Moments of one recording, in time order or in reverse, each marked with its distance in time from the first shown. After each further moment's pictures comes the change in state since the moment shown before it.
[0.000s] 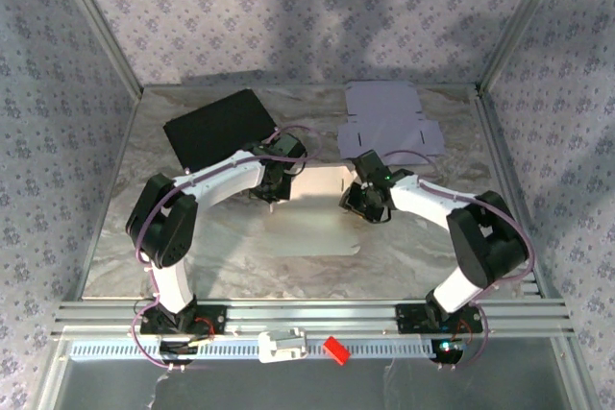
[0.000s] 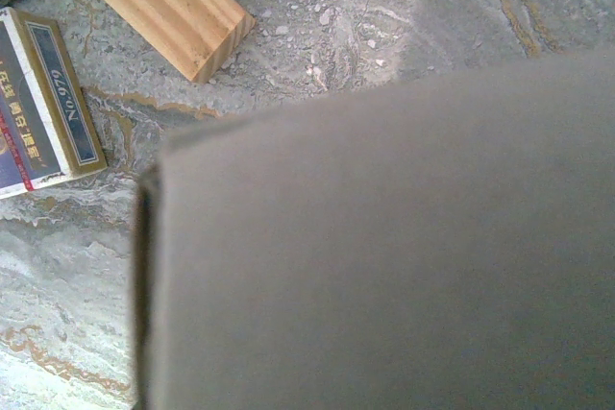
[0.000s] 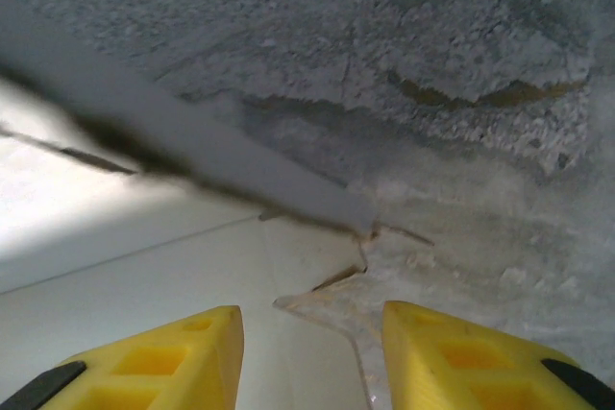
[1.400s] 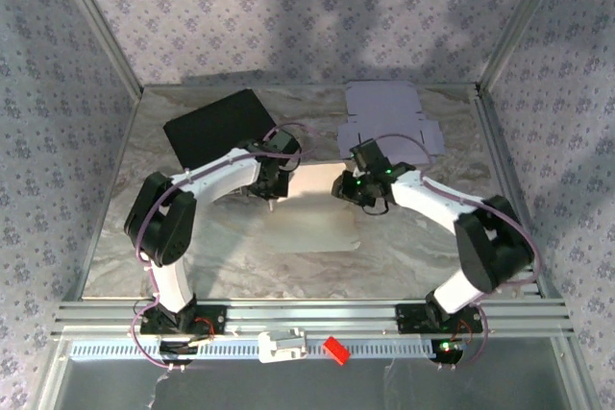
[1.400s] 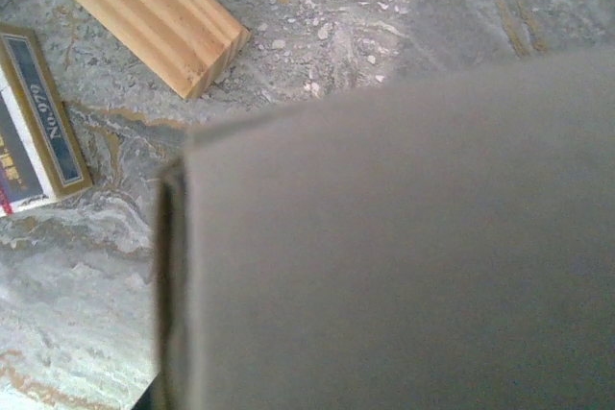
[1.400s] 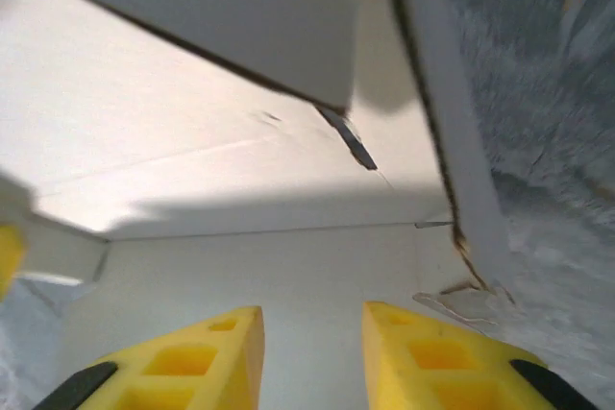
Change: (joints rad) left arm 0.062 0.002 -0.018 0.045 0.079 0.040; right arm -0.010 -0.084 0.080 0.031 -0.060 -0.179
